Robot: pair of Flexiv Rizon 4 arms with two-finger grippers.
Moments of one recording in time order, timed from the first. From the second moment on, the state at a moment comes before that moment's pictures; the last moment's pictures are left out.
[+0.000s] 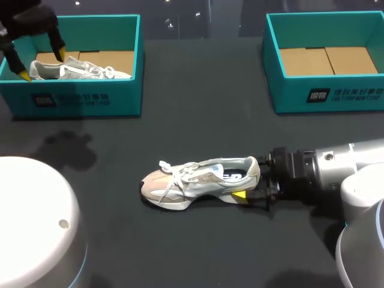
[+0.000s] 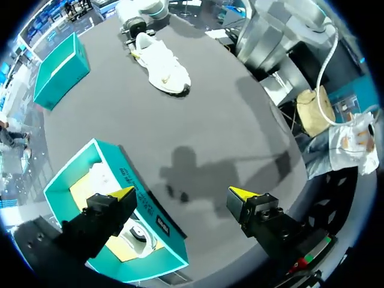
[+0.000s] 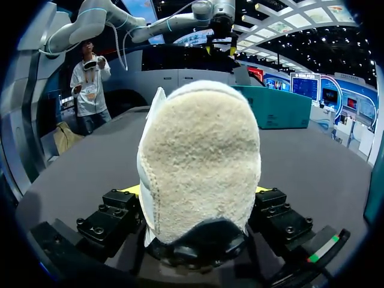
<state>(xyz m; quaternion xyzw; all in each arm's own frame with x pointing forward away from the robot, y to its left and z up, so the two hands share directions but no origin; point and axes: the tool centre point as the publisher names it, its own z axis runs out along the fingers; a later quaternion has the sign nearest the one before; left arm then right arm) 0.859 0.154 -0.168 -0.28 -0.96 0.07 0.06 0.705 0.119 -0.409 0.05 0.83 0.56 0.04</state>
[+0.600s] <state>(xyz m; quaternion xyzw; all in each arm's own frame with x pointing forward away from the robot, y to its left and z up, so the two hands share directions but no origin) 0.854 0.144 -0.169 -0.23 -0.97 0.10 0.07 0.705 0.119 -0.409 0.05 0.83 0.56 0.04</state>
